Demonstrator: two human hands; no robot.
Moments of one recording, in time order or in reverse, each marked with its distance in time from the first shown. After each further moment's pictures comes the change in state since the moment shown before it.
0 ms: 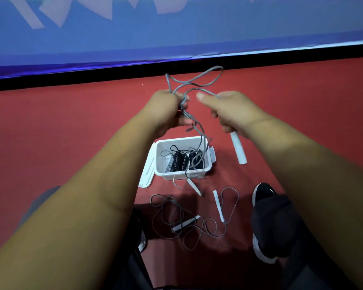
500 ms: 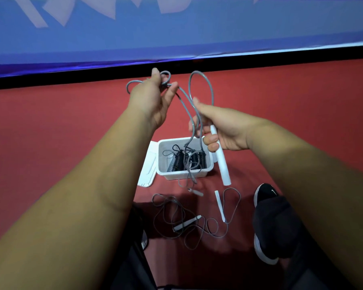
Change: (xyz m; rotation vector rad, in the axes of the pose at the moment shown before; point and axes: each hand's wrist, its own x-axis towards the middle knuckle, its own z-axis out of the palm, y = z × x) left_hand 0.015 0.013 -0.022 -0.725 0.266 0.088; right_hand -0.016 0.001 0.020 0.338 -0.574 0.273
